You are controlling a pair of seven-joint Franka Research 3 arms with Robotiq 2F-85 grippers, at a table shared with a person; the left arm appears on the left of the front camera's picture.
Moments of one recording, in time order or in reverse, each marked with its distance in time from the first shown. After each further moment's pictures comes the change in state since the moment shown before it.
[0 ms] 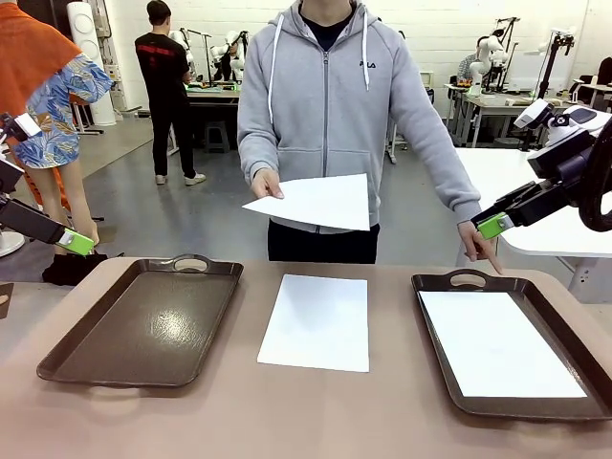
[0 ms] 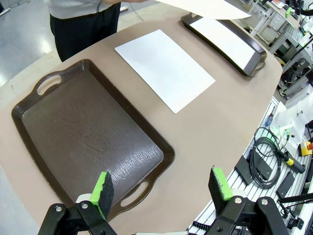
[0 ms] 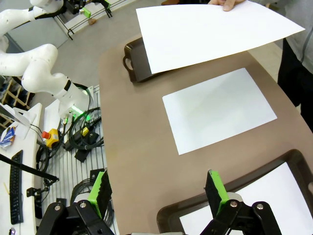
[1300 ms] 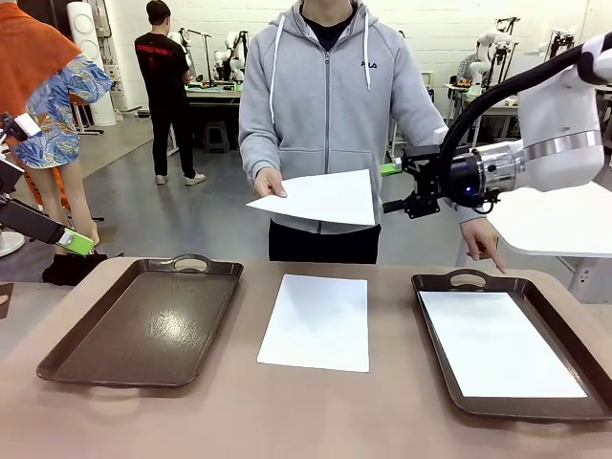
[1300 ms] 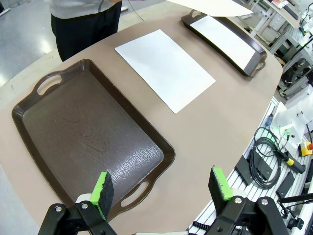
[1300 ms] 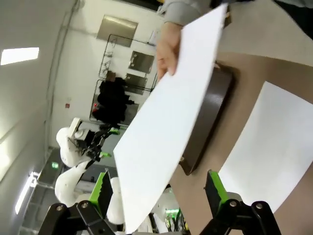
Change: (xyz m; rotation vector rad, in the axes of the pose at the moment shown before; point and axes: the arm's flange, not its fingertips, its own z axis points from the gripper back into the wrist) left arm 0.000 0.000 0.000 0.001 0.000 0.000; right arm 0.069 -0.148 -0.126 0.329 -0.271 -0.858
